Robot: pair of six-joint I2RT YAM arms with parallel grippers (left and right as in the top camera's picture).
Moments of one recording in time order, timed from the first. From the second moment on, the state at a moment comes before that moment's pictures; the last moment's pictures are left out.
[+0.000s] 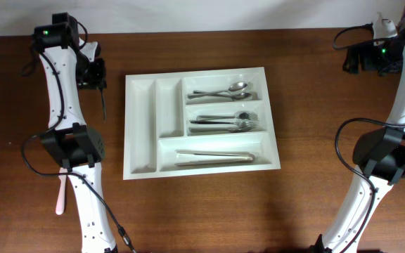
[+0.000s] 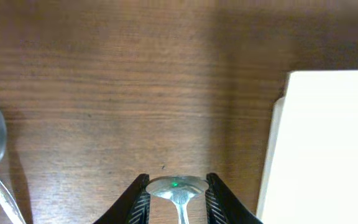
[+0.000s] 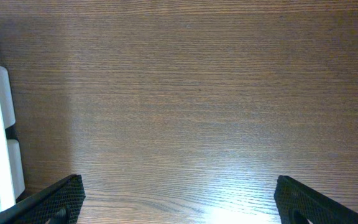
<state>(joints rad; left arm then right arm) 0.16 2.80 3.03 -1.68 0.16 0.10 -0.36 2.39 2.66 -1.54 -0.16 -0.35</state>
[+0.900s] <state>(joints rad) -0.04 2.67 3.04 -1.68 0.23 0.09 -0.36 2.39 2.66 -1.54 -0.16 -0.35</state>
